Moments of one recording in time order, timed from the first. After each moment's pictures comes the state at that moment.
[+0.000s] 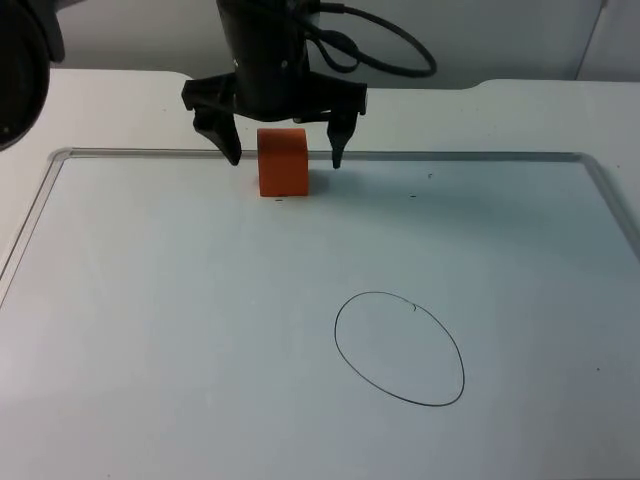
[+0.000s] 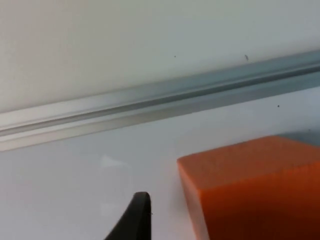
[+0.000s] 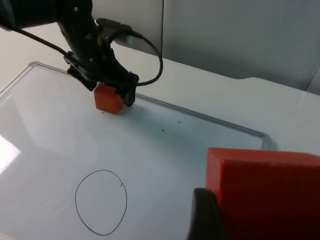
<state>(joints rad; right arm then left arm) 0.40 0.53 -0.99 -0.05 1.05 -0.06 -0.46 2.62 -2.41 -0.01 1.16 -0.32</state>
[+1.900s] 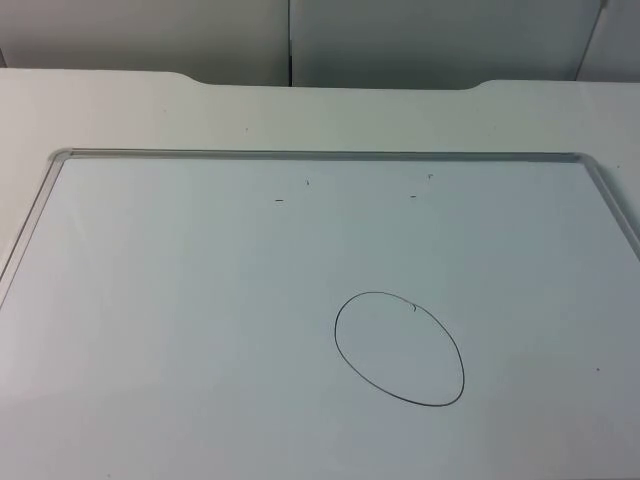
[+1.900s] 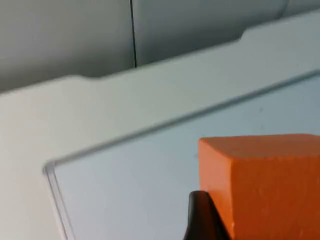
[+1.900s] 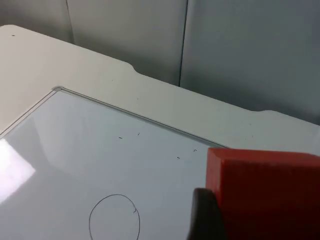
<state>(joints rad) 0.47 0.53 -0.99 -0.05 0.97 -0.06 -0.54 1.11 -1.09 0.18 0.73 -0.25</state>
